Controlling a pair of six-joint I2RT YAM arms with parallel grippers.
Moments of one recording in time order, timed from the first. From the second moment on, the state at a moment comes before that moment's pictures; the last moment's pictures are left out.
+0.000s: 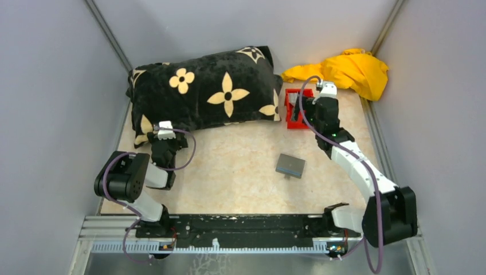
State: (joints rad) left arm -0.13 1.60 0.21 1.30 -0.28 0.04; right arm 0.26 1.23 0.85 -0.03 0.17 0.26
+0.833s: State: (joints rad) left arm -0.23 1.17 0.59 0.57 -0.29 -0.18; right arm 0.27 1.53 0.96 0.12 0.14 0.21
